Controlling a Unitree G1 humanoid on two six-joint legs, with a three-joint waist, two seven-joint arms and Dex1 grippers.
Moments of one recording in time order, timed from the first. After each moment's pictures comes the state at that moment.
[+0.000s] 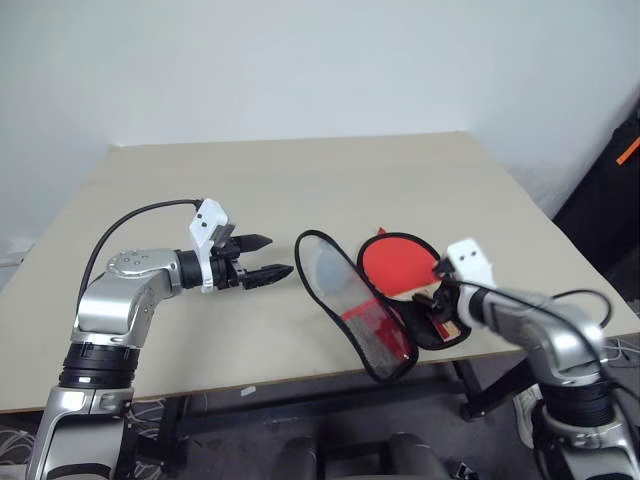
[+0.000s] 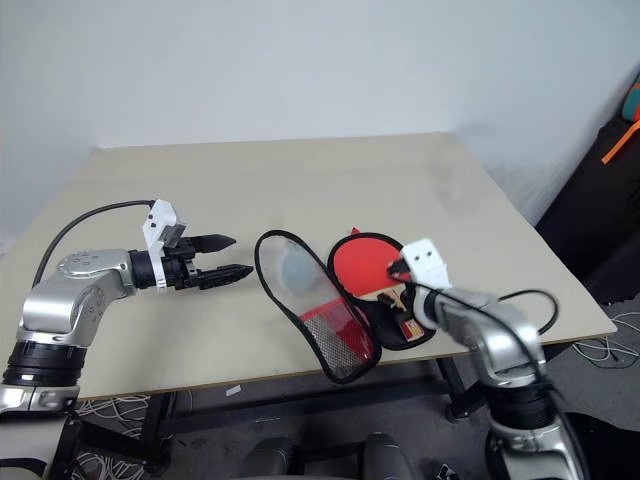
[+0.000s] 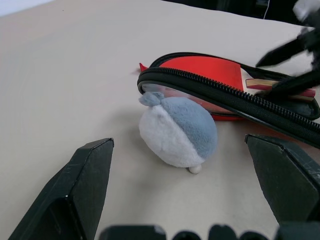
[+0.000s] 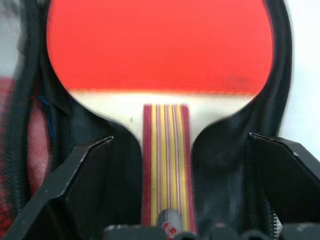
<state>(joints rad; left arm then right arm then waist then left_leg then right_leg) -0.45 0.72 0.03 0.07 -0.44 0.58 -1.04 -0.41 -0.46 0.02 -0.44 0.32 1.35 0.36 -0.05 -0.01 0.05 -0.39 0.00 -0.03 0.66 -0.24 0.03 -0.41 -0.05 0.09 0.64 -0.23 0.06</state>
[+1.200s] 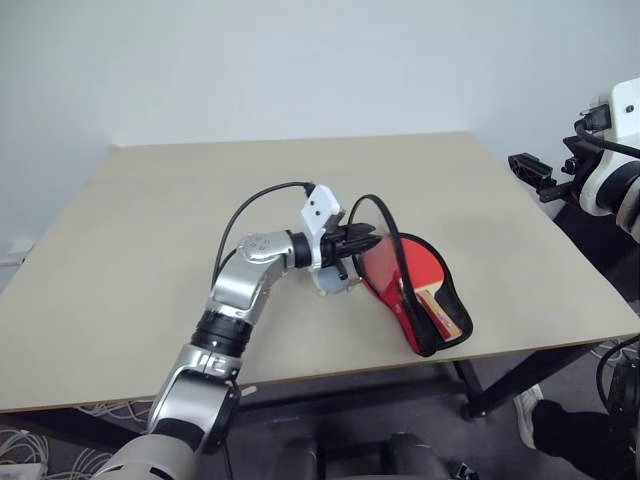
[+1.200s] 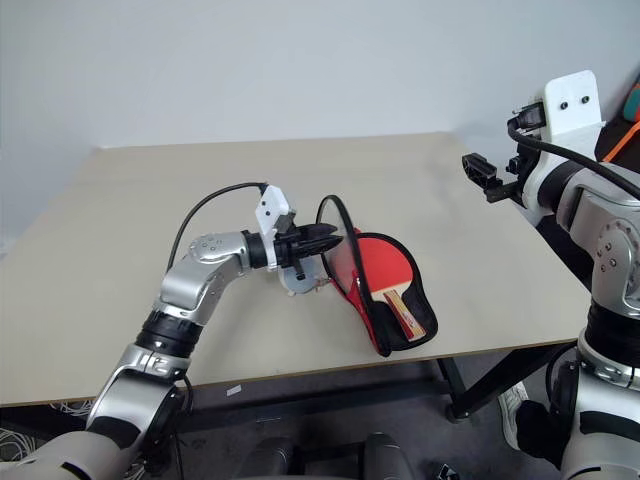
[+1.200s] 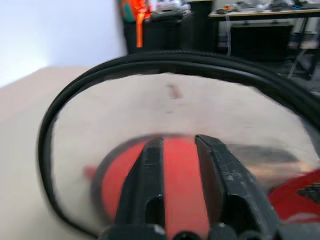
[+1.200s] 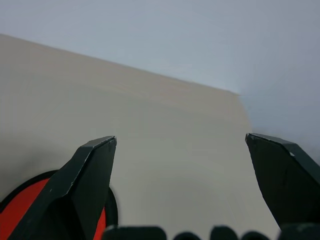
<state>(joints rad) -0.71 0.28 -0.19 0.25 -0.27 0.33 -0.88 -0.74 -0.76 -0.26 -0.32 0.39 1.22 0.37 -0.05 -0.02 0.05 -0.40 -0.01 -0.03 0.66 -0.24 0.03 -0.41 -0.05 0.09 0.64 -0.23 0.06</state>
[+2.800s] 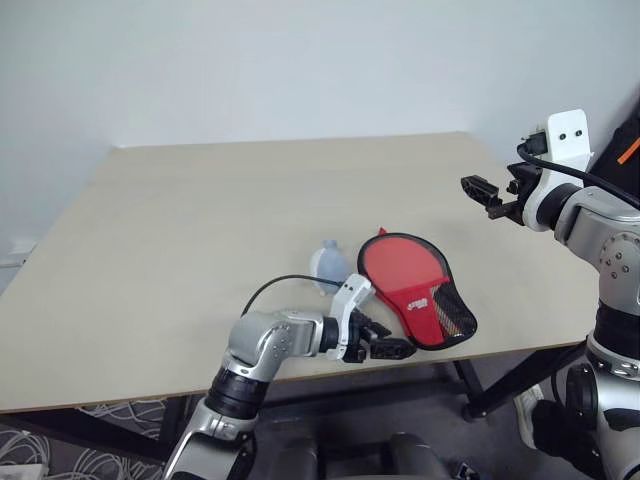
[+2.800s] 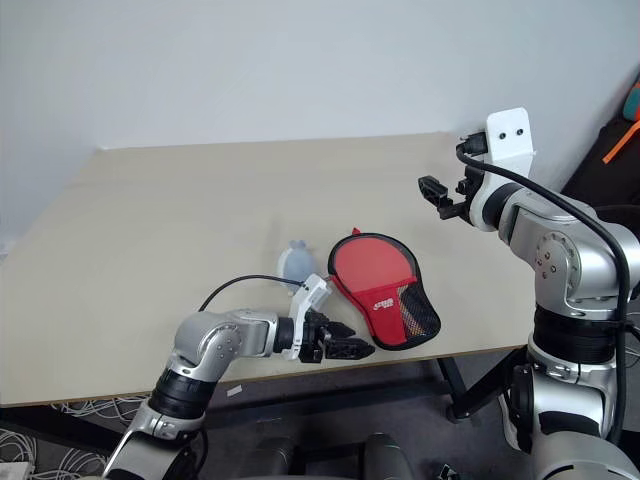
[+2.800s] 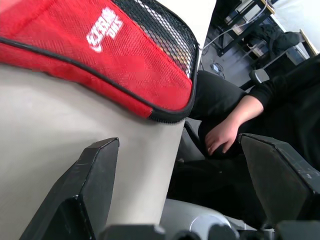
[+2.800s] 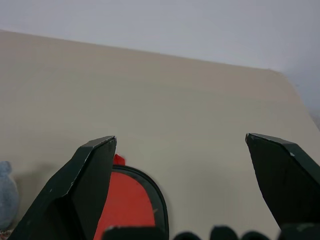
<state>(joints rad) -0.42 0.14 -0.23 -0.12 -0.54 1.23 -0.66 -0.72 -0.57 -0.21 -0.29 0.40 1.22 0.30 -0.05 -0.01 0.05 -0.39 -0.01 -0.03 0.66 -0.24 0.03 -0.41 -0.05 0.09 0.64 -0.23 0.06</state>
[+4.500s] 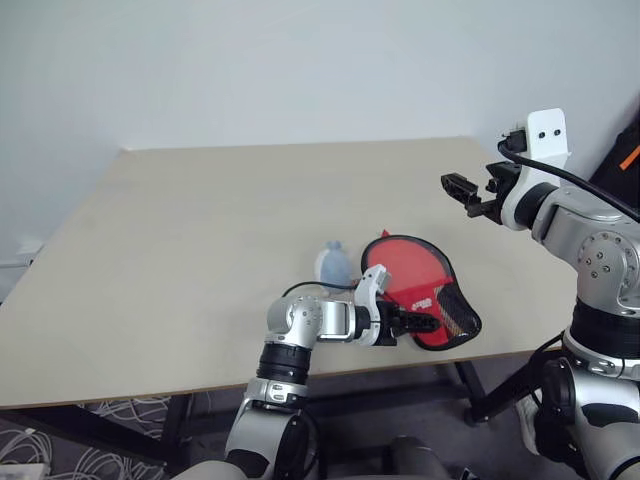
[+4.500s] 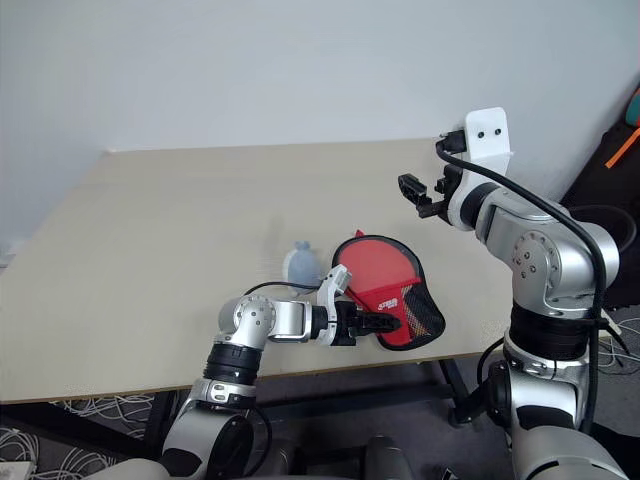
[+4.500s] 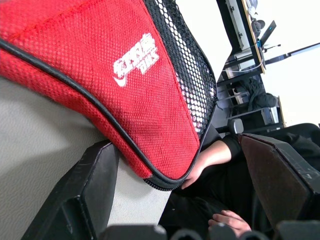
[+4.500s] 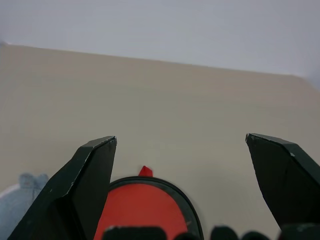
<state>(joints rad) -0.56 -0.17 0.04 0.26 -0.58 1.35 -0.34 -0.76 -0.46 -0.20 -0.32 0.40 1.26 0.25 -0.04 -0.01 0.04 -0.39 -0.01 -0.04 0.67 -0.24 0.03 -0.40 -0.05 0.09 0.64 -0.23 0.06</state>
